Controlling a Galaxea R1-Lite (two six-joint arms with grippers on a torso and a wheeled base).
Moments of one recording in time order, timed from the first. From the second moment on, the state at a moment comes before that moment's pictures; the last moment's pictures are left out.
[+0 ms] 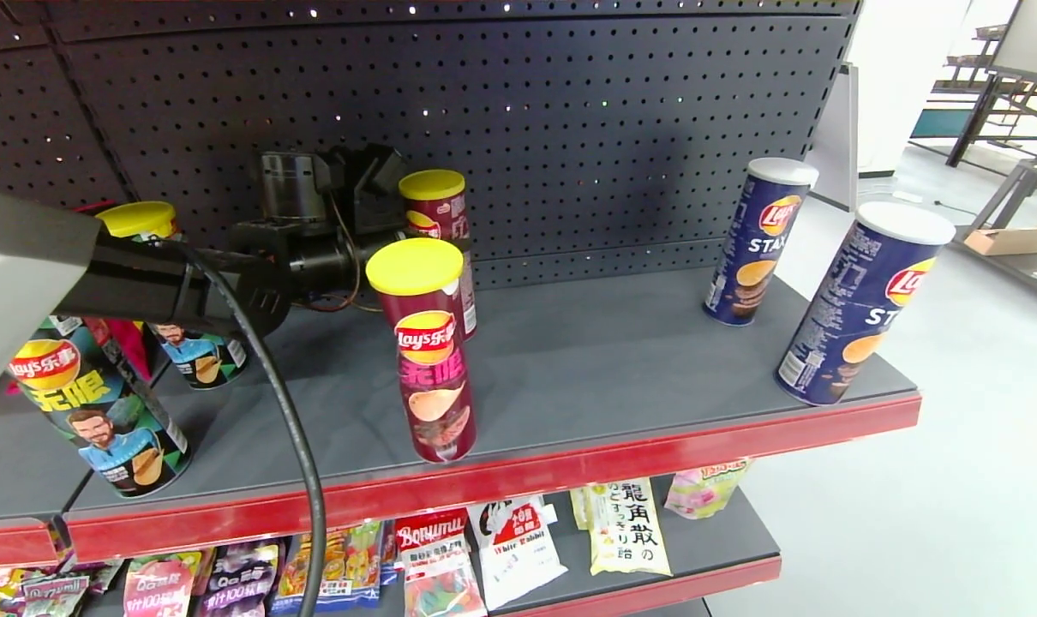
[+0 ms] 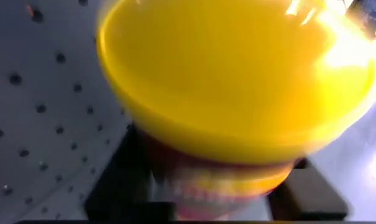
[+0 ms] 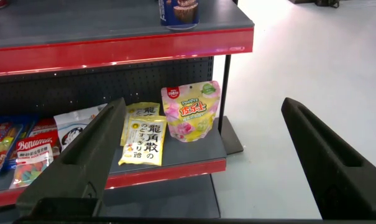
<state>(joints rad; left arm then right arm) -0.30 2.07 -1.39 -0.50 -0.37 0.07 0.00 0.00 0.00 0.01 -0.01 0.00</state>
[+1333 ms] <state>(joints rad) -0.24 1.80 -1.10 -0.45 -0.37 0.08 0.00 0.00 0.00 0.01 -0.01 0.00</state>
